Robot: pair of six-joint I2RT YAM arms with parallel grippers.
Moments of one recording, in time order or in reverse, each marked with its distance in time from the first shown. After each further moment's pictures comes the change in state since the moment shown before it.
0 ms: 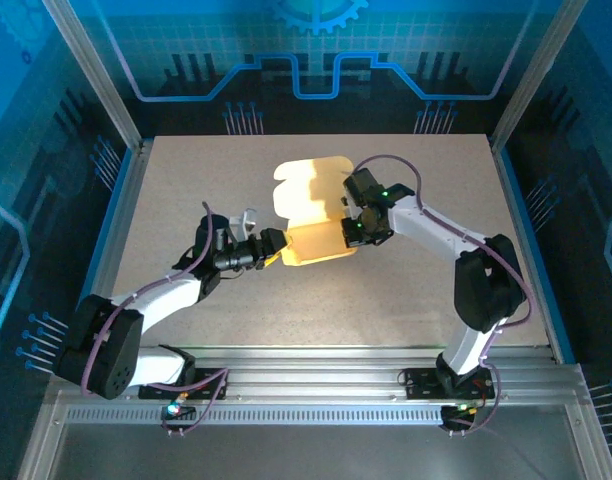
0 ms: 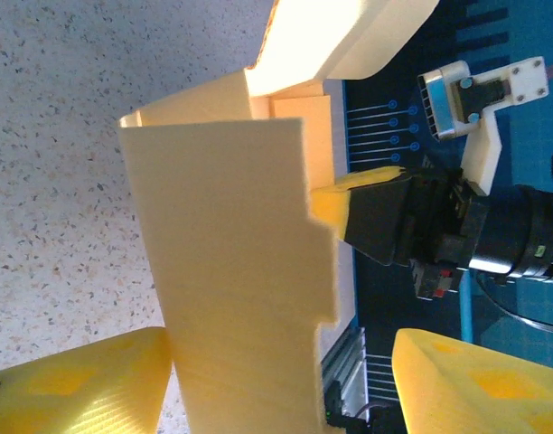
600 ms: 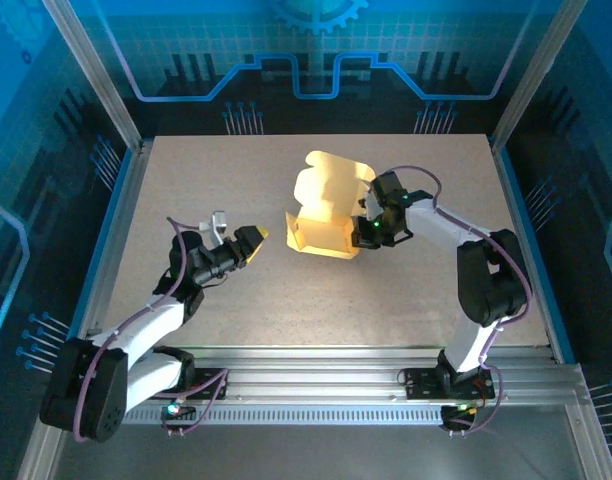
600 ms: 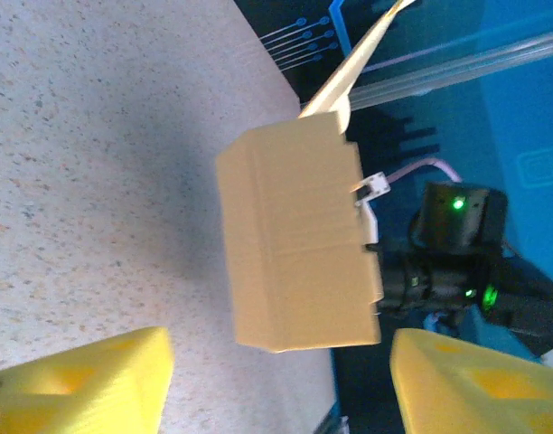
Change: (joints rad) left arm 0.103 -0.224 -0.164 0.134 -0.105 -0.091; right arm -0.167 0.008 -0.146 0.168 -0.358 0.095
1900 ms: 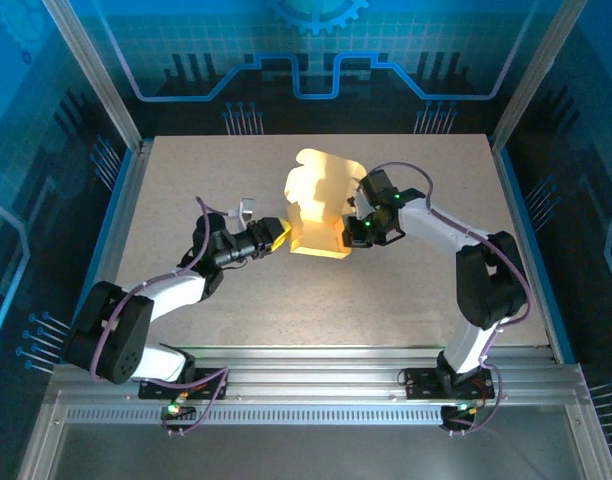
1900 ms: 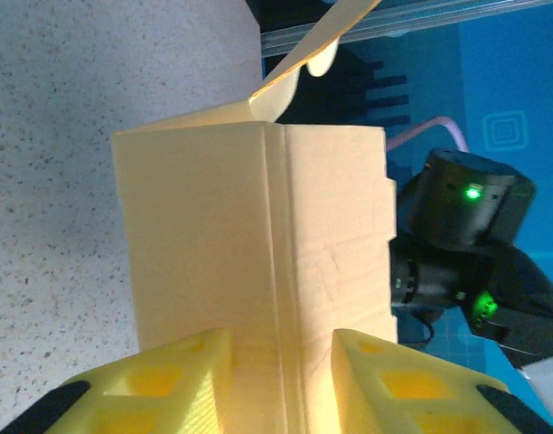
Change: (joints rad) left arm -0.099 0.312 0.160 0.187 0.106 -0.142; right arm 0.079 -0.010 0.053 -0.040 0.055 -0.028
